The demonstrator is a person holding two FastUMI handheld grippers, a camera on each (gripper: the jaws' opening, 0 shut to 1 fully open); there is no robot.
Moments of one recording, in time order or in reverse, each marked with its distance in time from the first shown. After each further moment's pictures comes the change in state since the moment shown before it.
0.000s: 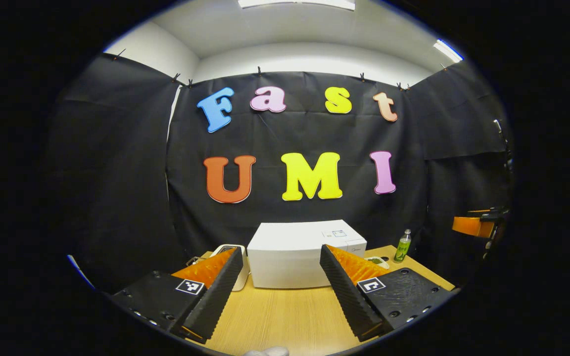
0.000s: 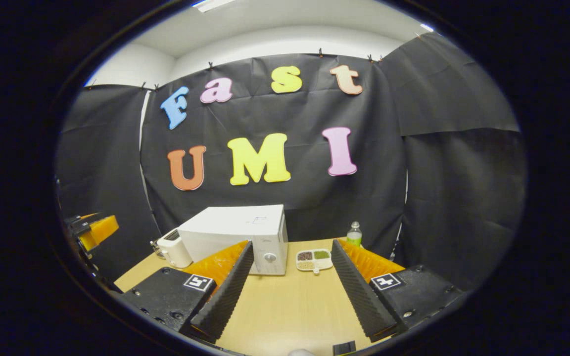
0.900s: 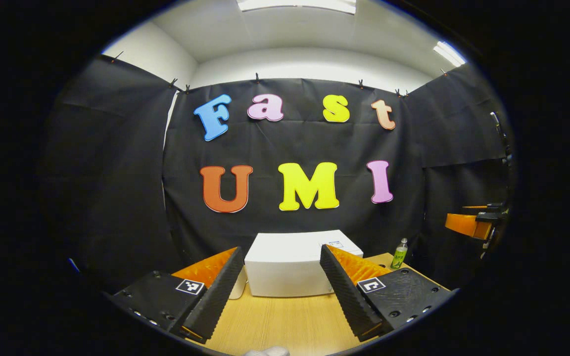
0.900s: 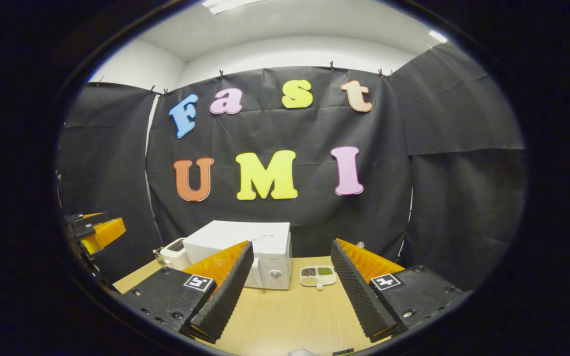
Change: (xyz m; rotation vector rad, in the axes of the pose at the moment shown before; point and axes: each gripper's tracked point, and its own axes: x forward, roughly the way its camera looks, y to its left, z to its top) left arm 0.011 -0.016 0.024 -0.002 -0.035 -0.030; right arm 0.005 0.025 0.042 -0.043 -0.066 0.019
